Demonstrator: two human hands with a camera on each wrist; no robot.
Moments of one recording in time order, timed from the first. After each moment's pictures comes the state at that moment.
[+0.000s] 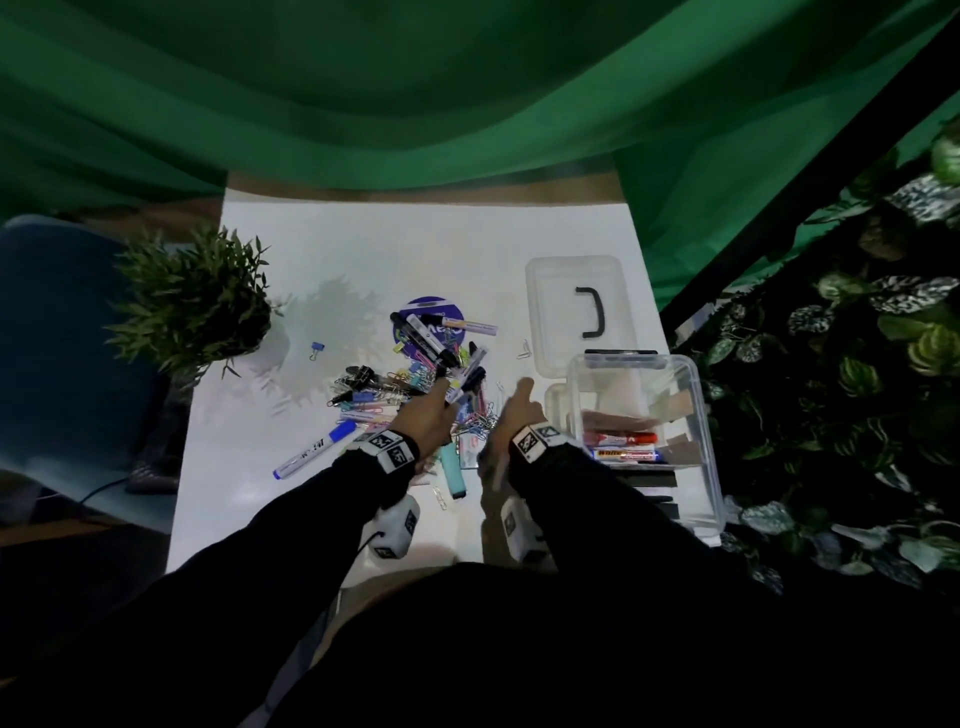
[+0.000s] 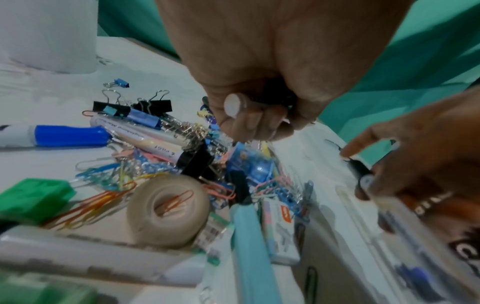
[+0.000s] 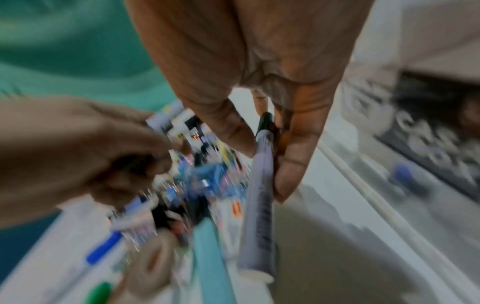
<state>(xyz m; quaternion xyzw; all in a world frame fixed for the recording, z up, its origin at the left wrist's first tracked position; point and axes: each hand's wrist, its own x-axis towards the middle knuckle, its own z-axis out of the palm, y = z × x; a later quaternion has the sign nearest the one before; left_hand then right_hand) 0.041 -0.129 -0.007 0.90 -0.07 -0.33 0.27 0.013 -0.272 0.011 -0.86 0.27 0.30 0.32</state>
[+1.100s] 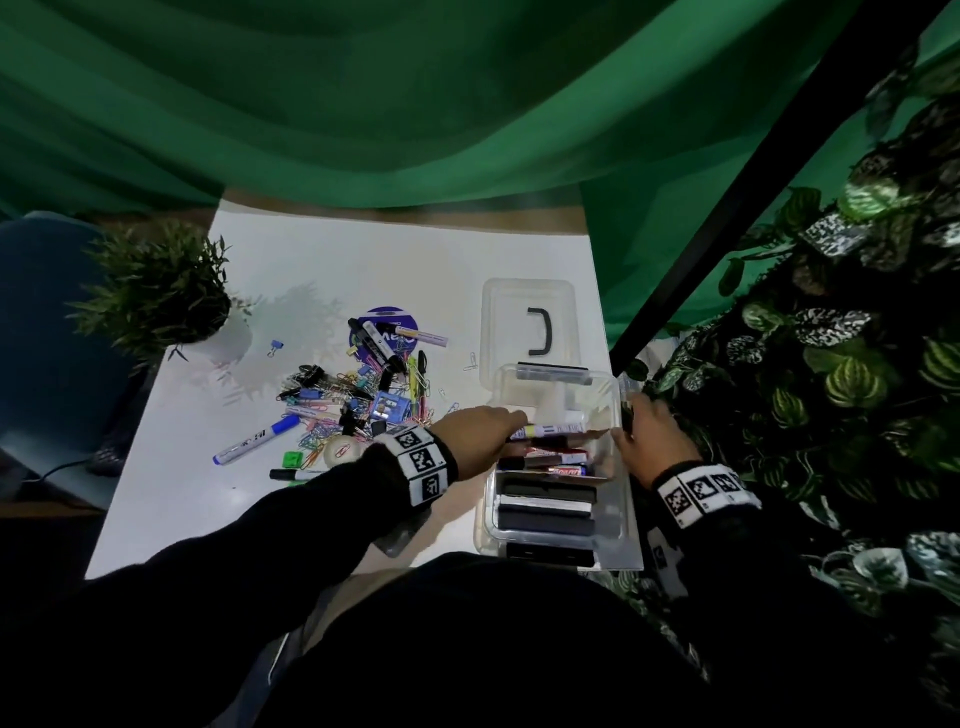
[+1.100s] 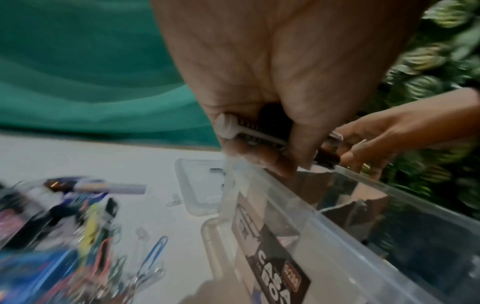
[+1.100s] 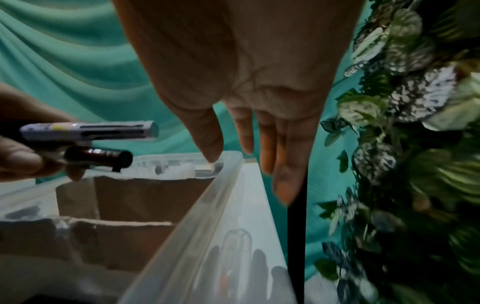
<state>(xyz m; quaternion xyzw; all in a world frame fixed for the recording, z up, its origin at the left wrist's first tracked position) -0.006 -0.279 0.035 0.89 -0.36 -0.25 0.14 -0.060 -0.518 0.057 -0.96 0.14 0.18 0.18</state>
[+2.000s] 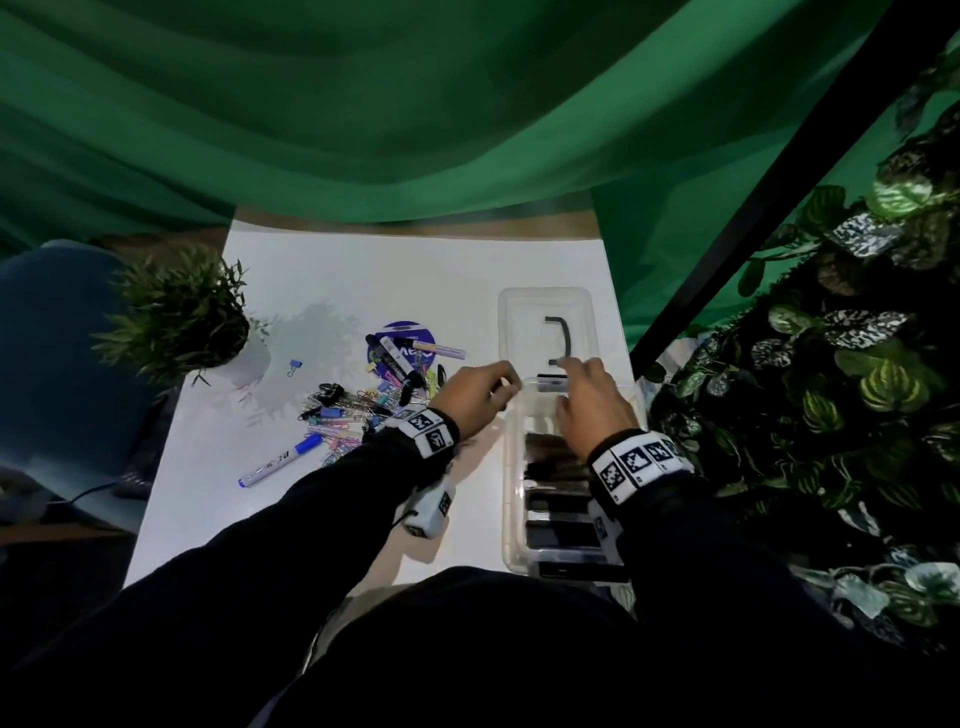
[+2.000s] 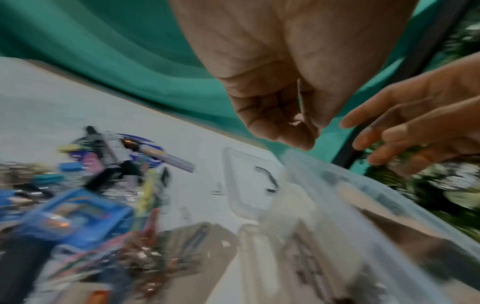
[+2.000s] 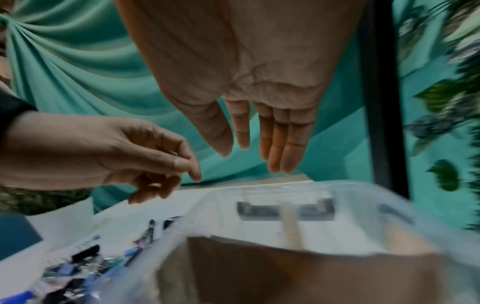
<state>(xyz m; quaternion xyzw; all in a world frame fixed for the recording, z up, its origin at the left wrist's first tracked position) 0.053 -0.252 0.035 0.90 -0.21 -0.18 0.33 -0.007 -0.422 0.074 -0.97 0.07 0.10 0.20</state>
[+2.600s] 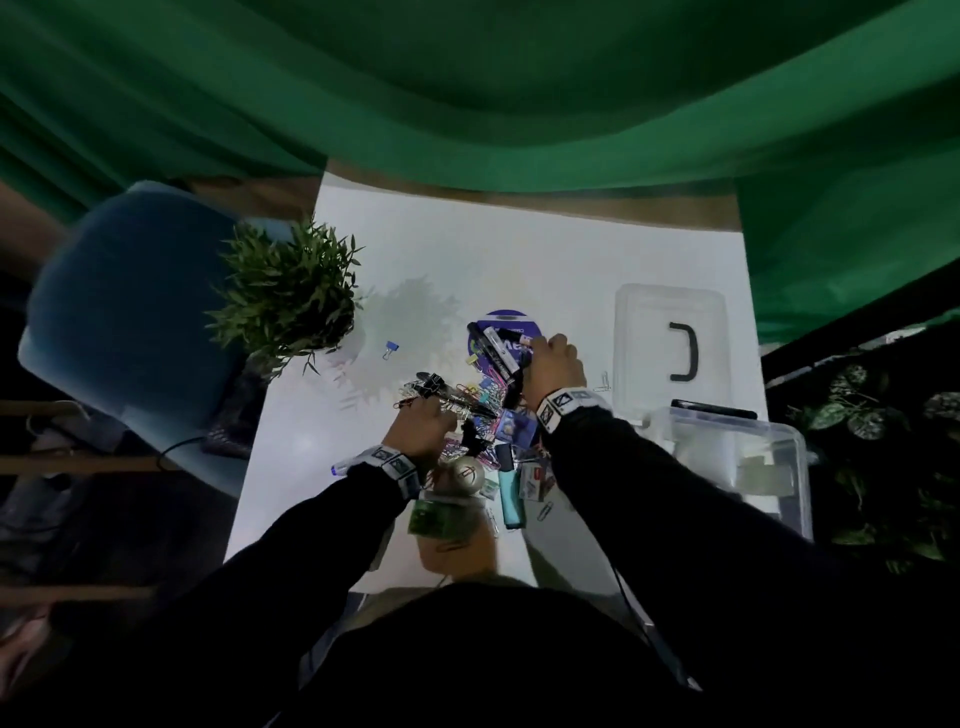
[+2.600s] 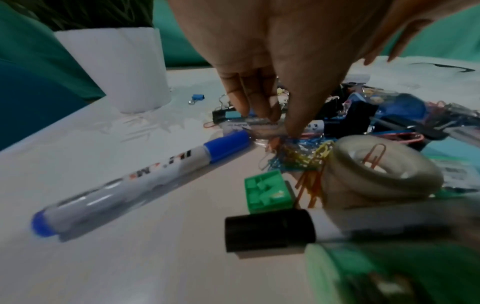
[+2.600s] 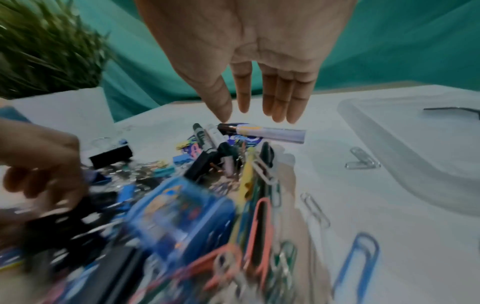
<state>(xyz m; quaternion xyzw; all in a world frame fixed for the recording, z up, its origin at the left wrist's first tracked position) 0.066 -0.029 -0.064 0.95 -0.19 -0.26 0.00 0.131 -0.241 -0.040 -0.97 0.01 0.18 0.14</state>
